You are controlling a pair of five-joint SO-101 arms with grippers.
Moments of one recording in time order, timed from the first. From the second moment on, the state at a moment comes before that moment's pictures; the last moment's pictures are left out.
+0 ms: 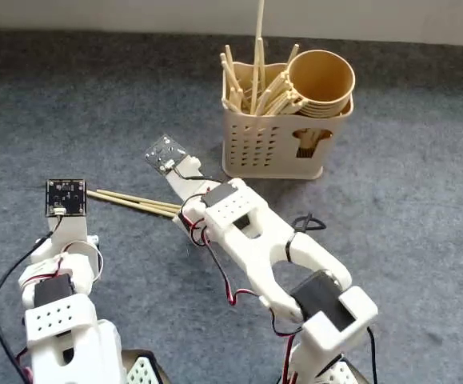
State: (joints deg) left arm -27.4 -64.2 84.6 39.6 -12.3; right arm -41.4 9.1 23.0 41.5 15.1
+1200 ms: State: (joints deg) left arm -27.4 -64.2 84.6 39.6 -12.3; right arm -36.6 -4.9 22.6 56.7 25.0
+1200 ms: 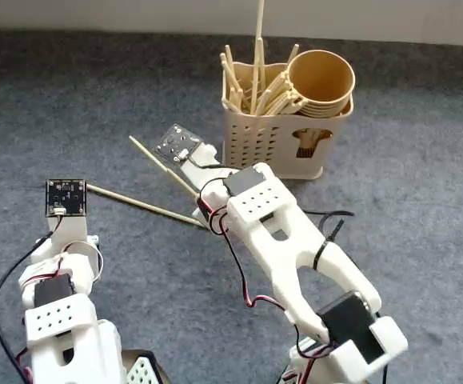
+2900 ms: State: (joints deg) left arm -27.4 -64.2 84.6 39.6 -12.3; right arm -26.8 -37.4 30.0 -6.4 25.1
